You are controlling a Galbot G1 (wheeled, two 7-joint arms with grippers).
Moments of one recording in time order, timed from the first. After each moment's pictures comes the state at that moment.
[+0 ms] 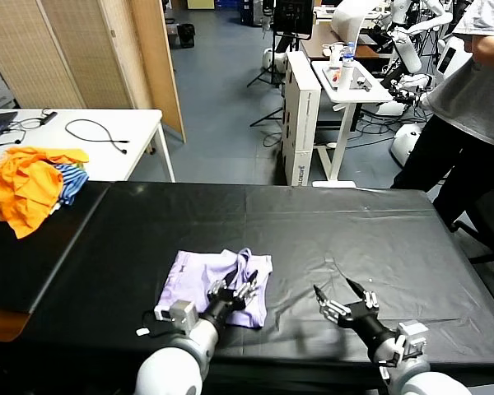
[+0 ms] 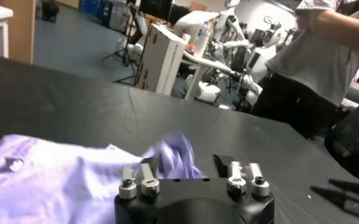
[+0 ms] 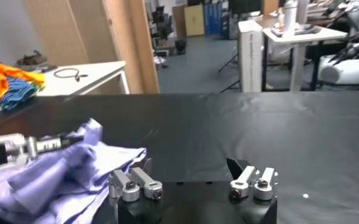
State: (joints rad) left arm 1.41 -1.42 -0.22 -2.17 -0.42 0.53 -0.13; right arm -1.59 1.10 0.52 2.27 0.56 -0.49 0.01
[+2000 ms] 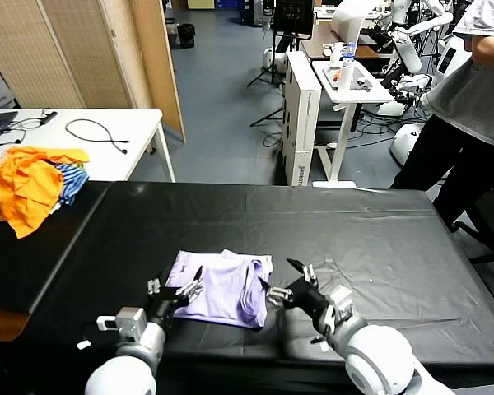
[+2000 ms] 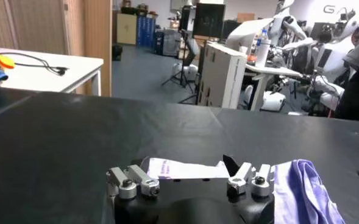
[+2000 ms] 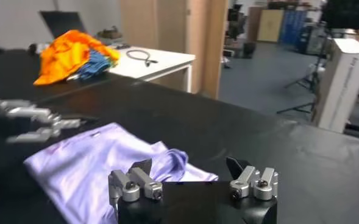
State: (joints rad) left arm 1.51 -1.37 -0.42 -2.19 -0.29 0.45 -0.14; right arm -1.19 1.06 0.14 2.13 0.48 -0.56 0.08
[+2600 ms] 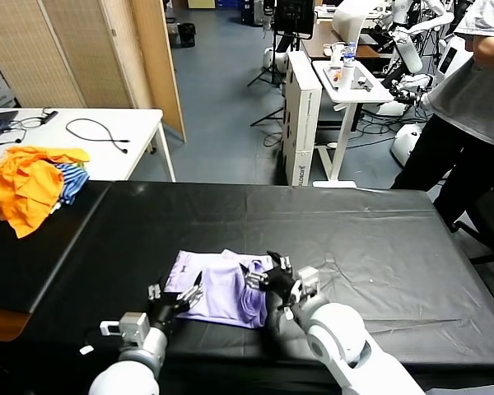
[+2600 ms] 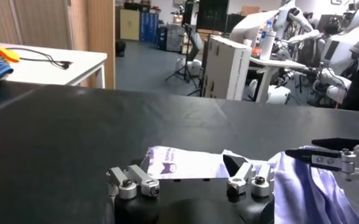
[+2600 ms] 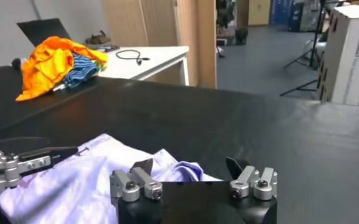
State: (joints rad) left arm 1.53 -1.39 -0.42 -2.17 -0.26 0.44 -0.14; right arm -1.09 1.17 0.06 1.98 0.49 -0.59 0.13
